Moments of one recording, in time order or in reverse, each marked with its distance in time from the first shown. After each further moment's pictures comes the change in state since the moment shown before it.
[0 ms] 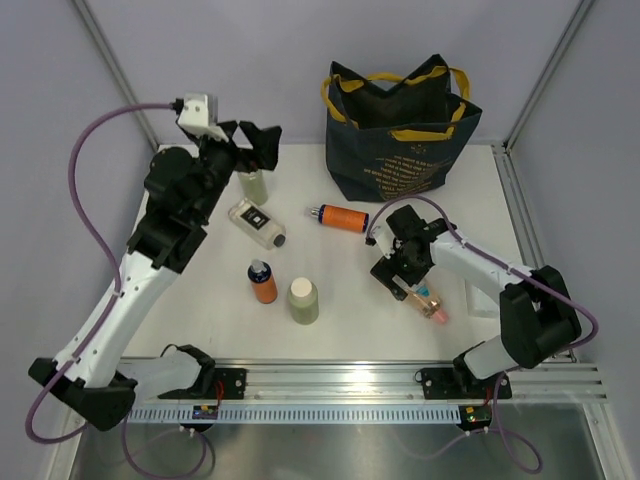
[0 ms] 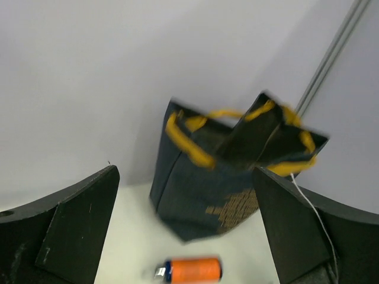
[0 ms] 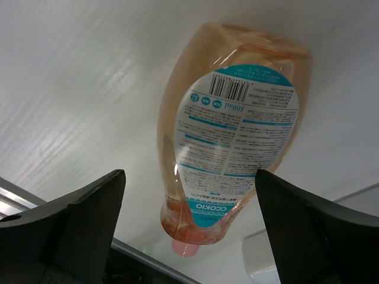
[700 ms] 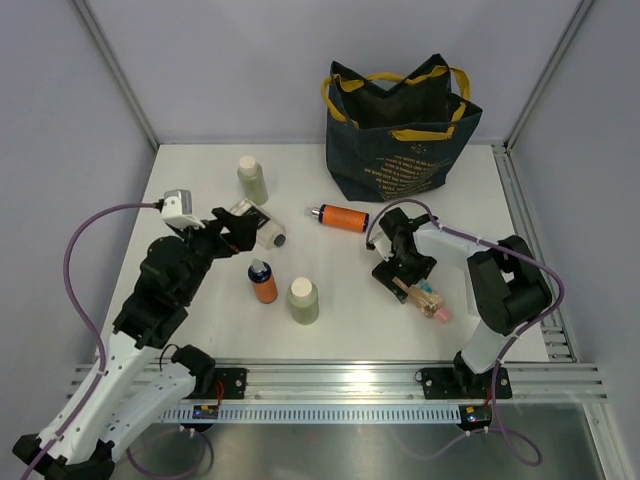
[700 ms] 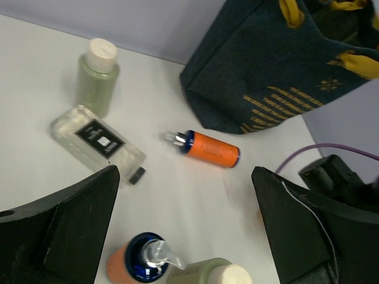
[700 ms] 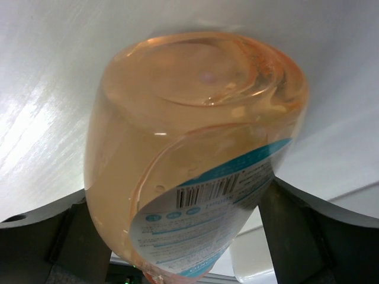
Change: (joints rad) left arm 0.015 -0.607 -0.705 -0.230 -0.132 -0.296; right arm 0.019 0.232 0.033 0.030 0.178 0.045
